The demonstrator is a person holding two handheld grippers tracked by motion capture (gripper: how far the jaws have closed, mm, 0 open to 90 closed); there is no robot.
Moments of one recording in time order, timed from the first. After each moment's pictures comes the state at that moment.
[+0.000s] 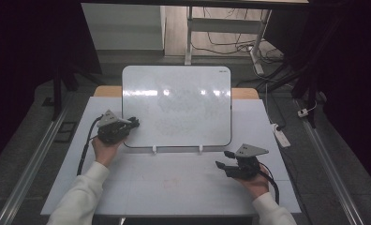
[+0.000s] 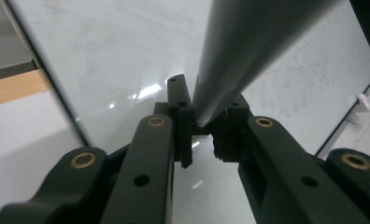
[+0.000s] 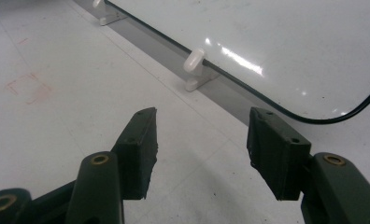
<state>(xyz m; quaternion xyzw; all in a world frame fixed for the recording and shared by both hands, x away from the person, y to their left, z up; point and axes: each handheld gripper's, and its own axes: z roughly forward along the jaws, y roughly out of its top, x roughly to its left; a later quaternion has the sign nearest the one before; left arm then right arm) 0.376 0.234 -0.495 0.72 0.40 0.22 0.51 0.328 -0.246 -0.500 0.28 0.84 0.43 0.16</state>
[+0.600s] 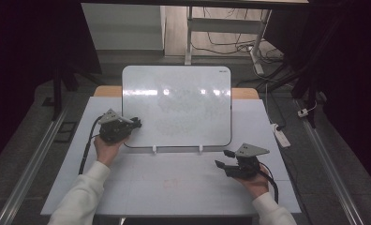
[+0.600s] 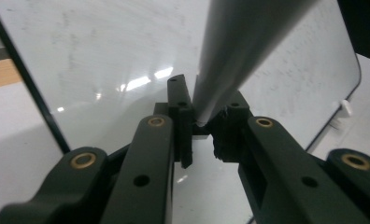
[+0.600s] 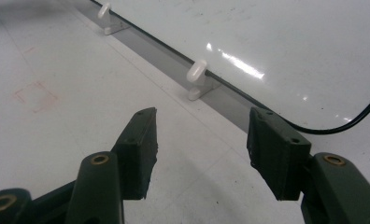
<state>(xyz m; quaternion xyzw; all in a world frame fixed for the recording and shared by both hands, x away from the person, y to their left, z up) 0.376 0.221 -0.489 0.73 0.41 0.18 0.52 0.326 -0.245 -0.495 0.28 0.83 0.45 0.16</state>
